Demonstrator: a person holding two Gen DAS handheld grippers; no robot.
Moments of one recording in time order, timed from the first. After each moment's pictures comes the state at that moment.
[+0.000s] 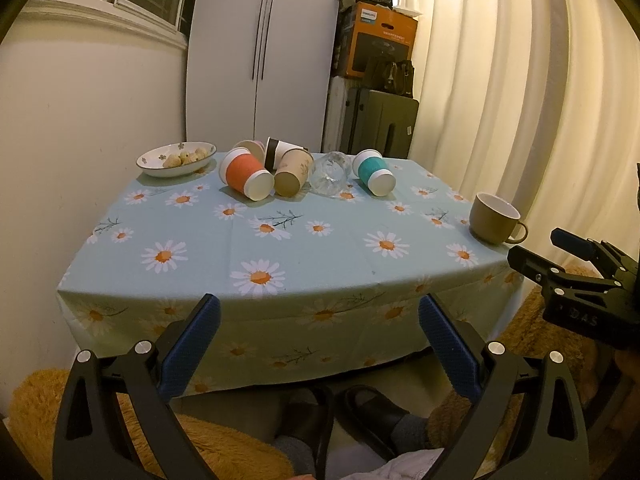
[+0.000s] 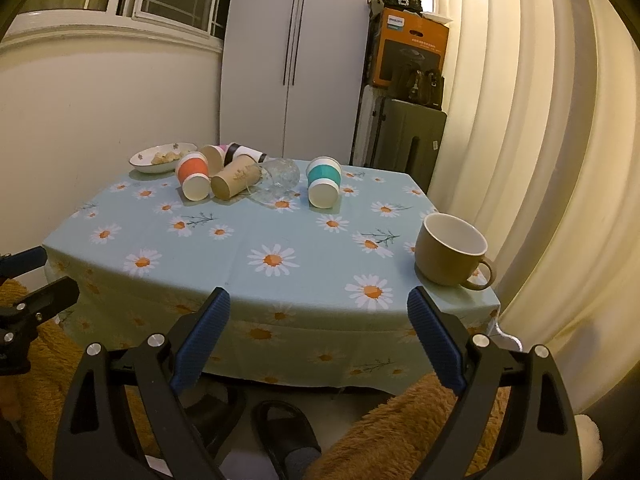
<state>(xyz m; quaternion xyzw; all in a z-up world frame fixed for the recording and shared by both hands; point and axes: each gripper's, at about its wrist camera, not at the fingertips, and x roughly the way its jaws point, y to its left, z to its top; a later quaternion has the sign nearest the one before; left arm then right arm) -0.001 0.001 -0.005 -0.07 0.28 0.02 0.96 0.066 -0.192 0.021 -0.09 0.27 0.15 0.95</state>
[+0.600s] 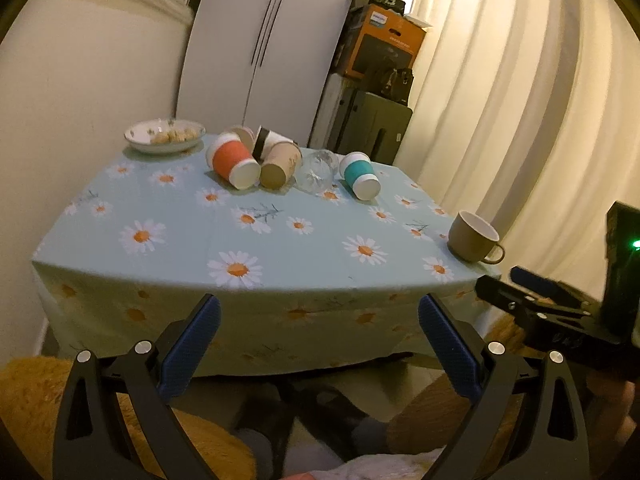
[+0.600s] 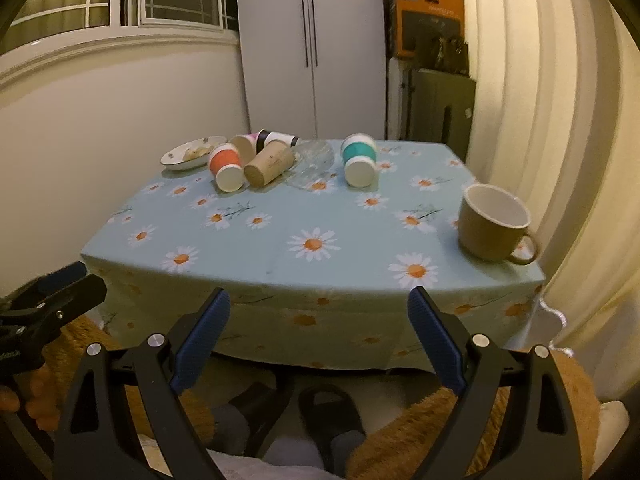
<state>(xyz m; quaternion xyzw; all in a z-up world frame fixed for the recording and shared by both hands) 0.008 0.017 0.001 -0.15 0.29 -0.02 0.94 0.086 -0.187 0.018 -0.03 0.34 0.22 0.91</state>
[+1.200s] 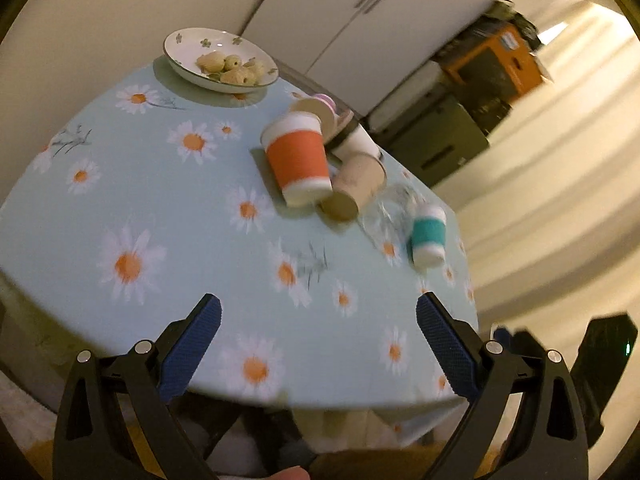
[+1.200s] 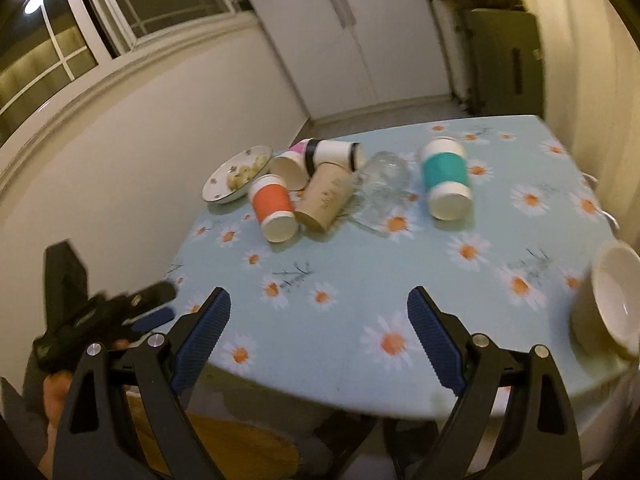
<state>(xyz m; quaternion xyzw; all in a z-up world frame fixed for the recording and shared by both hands) 0.164 0.138 0.010 -0.36 0.38 0.05 0.85 0.265 -0.120 0.054 0.07 0.44 0.34 0.83</state>
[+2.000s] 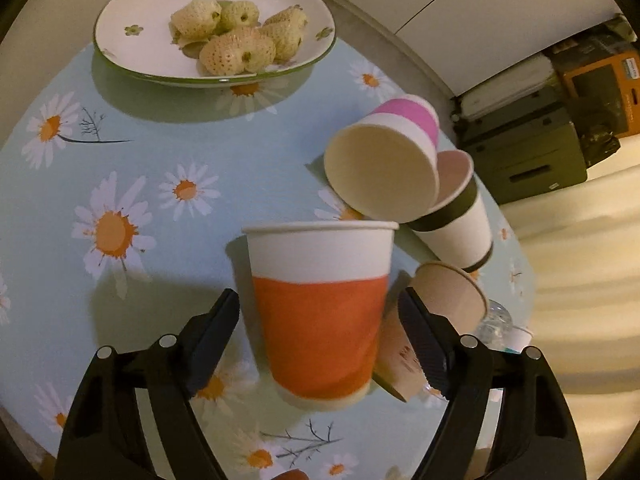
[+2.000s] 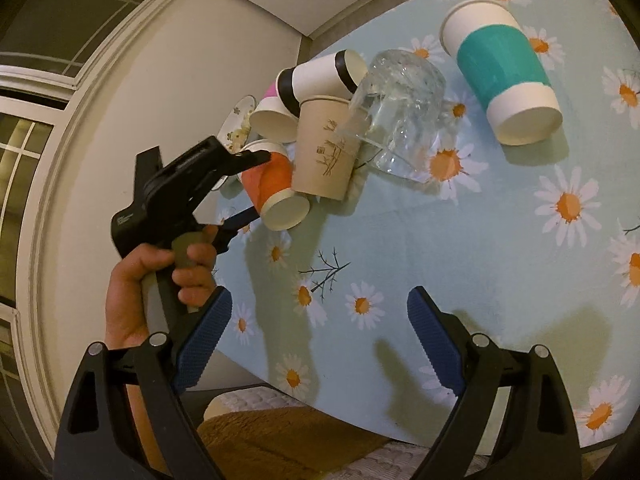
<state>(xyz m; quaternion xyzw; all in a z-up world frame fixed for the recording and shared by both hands) 0.362 0.206 -0.049 -0.40 0.50 0.15 0.75 0.359 -0.087 -0.016 0.21 0.61 0.36 0.67</state>
